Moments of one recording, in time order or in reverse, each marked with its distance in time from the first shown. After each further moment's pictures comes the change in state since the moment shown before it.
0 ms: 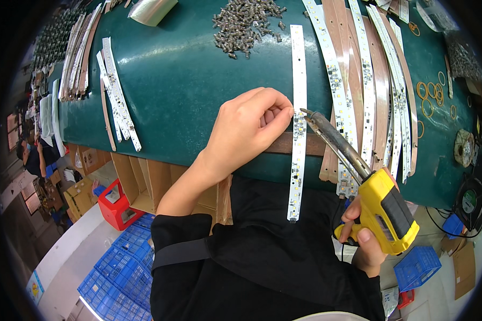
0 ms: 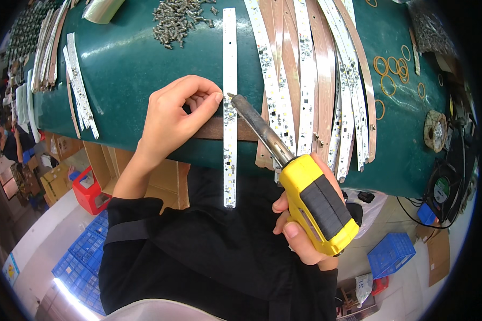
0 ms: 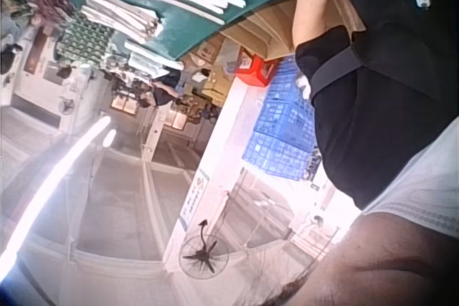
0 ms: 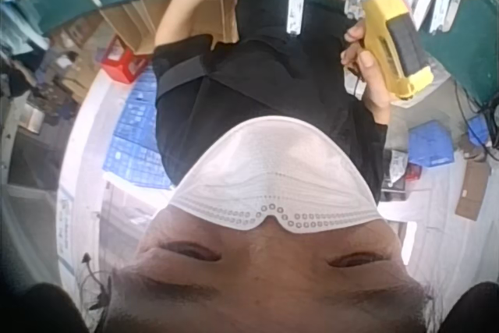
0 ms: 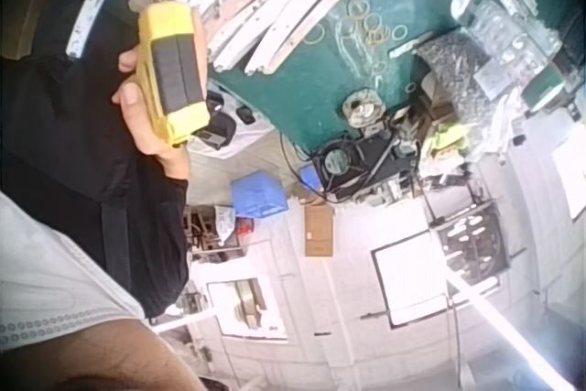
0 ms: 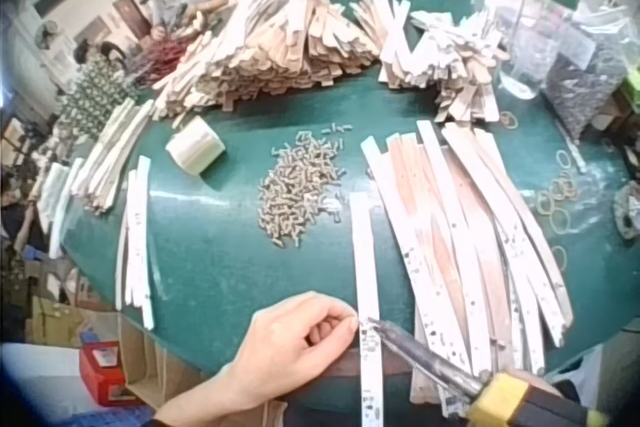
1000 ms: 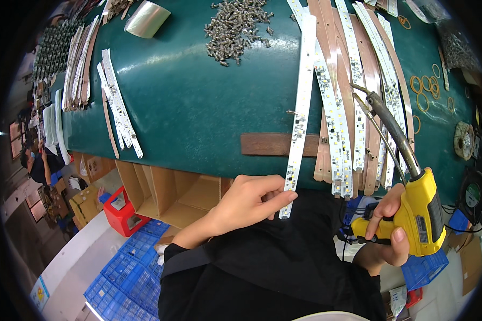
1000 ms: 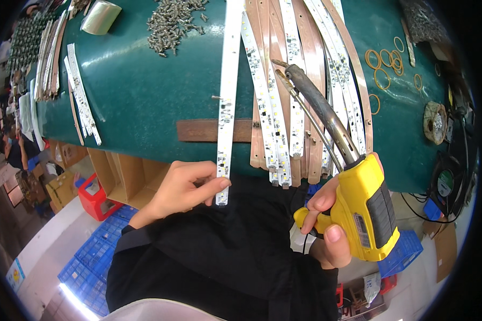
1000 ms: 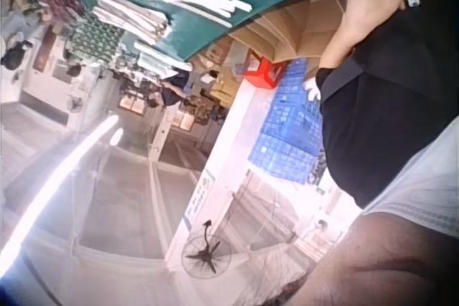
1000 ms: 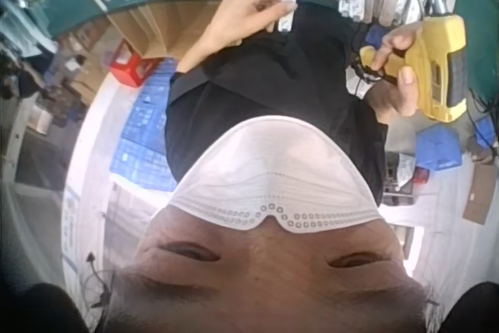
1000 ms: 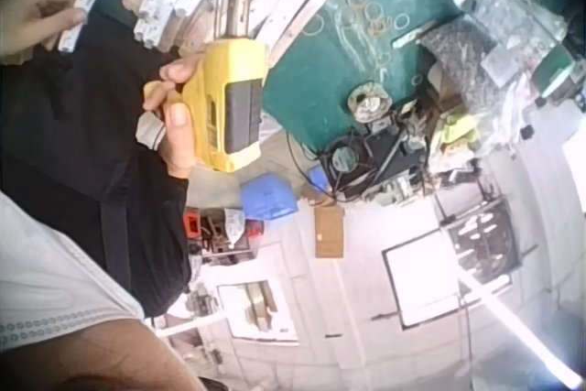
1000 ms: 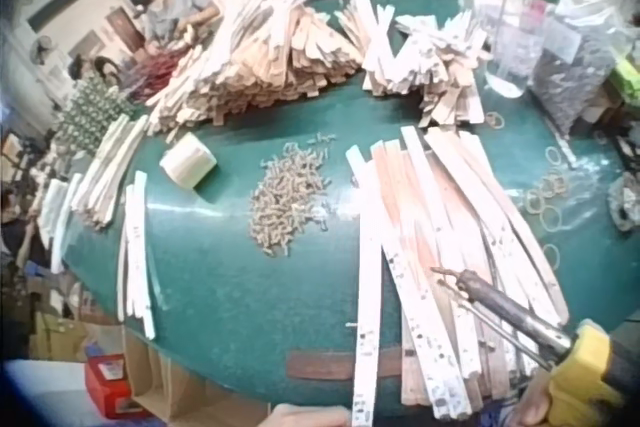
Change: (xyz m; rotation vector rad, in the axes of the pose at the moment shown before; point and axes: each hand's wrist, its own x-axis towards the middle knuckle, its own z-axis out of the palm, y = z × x) left_hand -0.071 0.038 0.005 -0.356 -0.494 -0.534; right_hand 0.009 -0.012 -0.002 -0.089 0.214 -0.423
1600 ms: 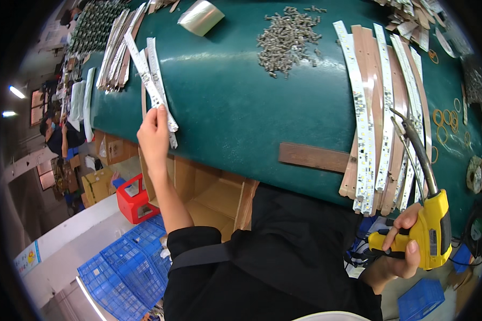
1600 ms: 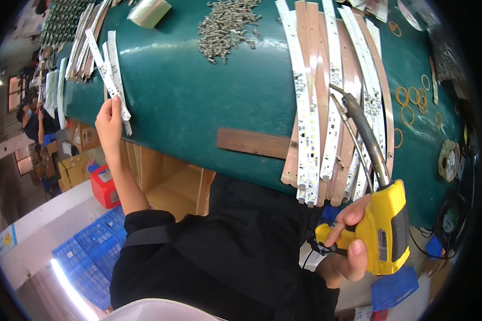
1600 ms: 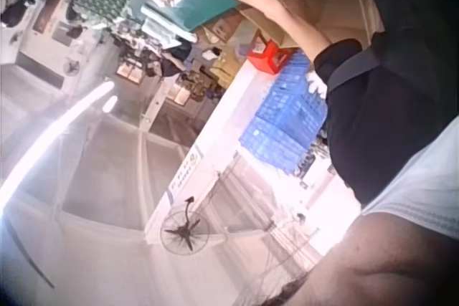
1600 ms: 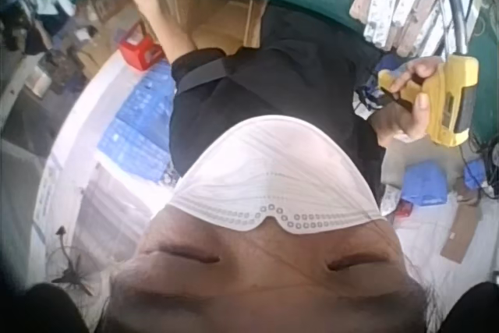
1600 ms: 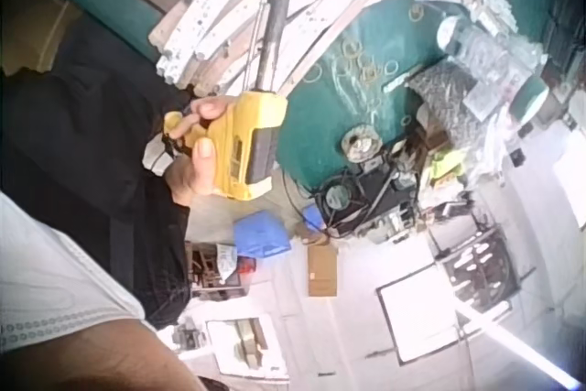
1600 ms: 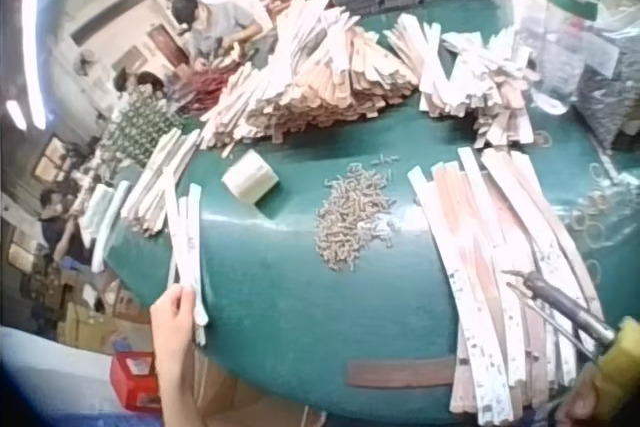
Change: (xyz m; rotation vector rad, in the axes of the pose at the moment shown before) left_hand -0.041 -0.067 -0.182 0.629 1.320 -0.031; right_hand 0.001 0.001 -0.011 0.042 0.013 -0.024
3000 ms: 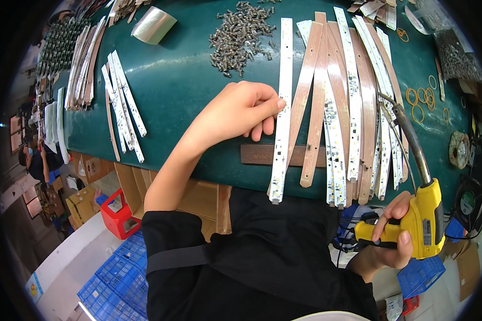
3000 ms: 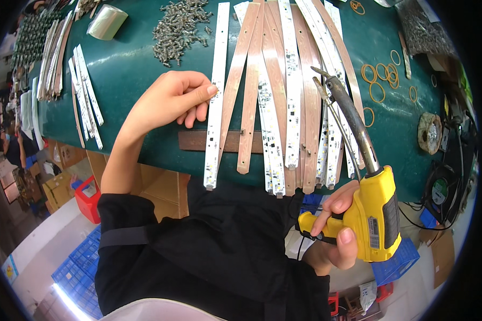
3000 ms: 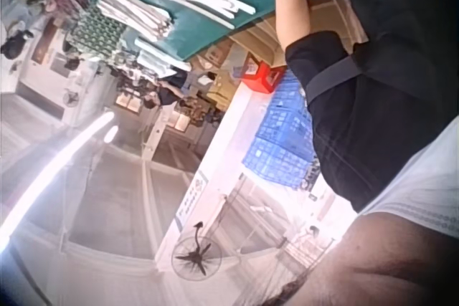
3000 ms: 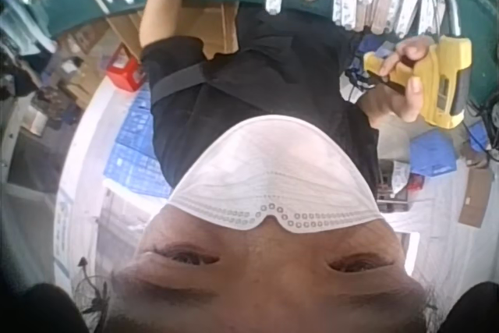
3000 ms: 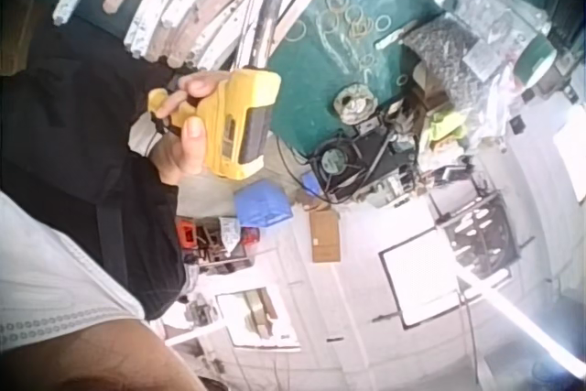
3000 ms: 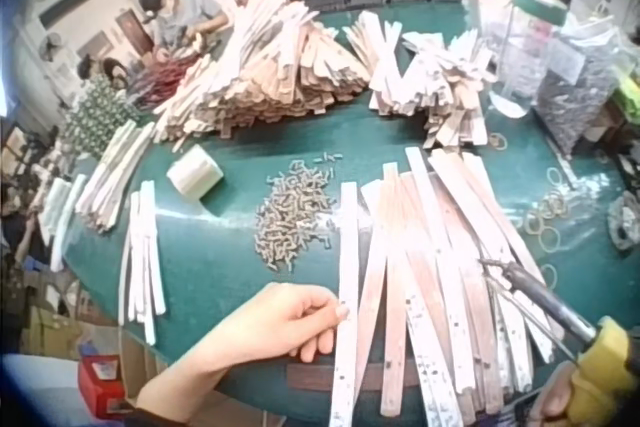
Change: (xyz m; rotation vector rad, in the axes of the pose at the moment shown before) left_hand -0.018 0.181 0.076 -0.513 -1.254 0.239; right_hand 0.008 -0.004 0.005 -0.018 0.140 -0.071
